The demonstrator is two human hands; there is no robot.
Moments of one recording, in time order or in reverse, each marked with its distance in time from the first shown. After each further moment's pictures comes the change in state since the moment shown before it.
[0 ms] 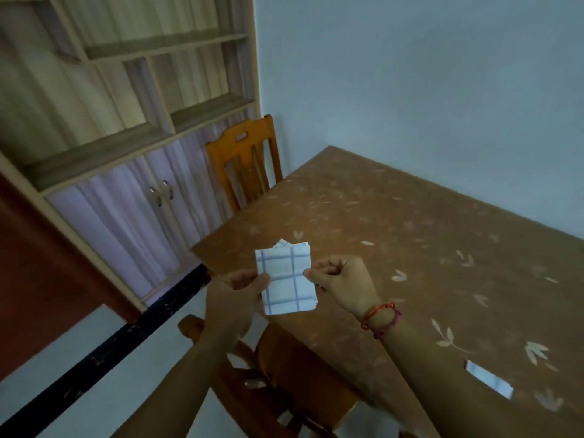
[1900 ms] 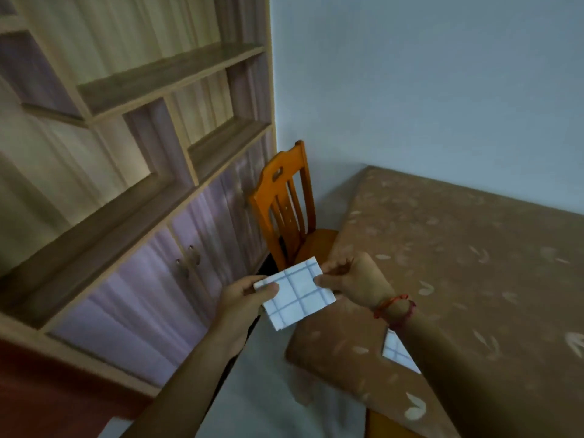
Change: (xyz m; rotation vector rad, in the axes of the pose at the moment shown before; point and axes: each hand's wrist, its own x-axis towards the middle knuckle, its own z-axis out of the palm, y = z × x) left_hand 0.412 0.033 -0.181 -0.058 -0.445 -0.199; right_hand 0.317 -0.089 0.232 -0.095 0.046 0.130
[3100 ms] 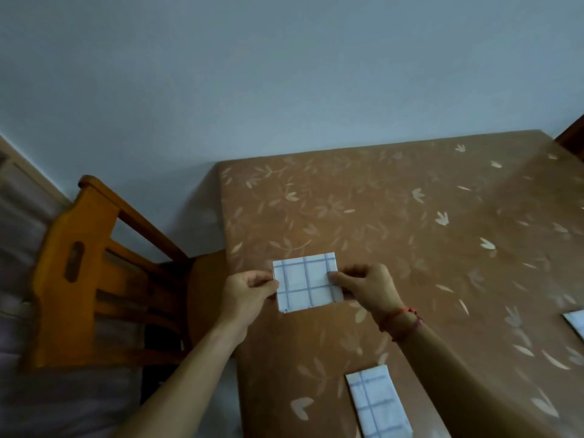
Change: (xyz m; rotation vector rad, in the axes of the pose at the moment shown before) left_hand 0.301 0.014 0.246 0.456 -0.491 -0.045; right_hand 0.119 0.163 -0.153 0.285 0.783 0.616
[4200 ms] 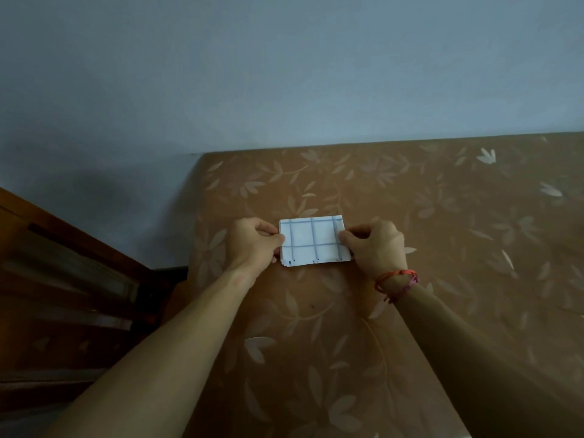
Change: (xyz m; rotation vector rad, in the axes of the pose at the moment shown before) left_hand 0.288 -0.004 0.079 0.189 0.208 0.063; right_hand 0.297 0.017 0.050 -0.370 0.173 -0.224
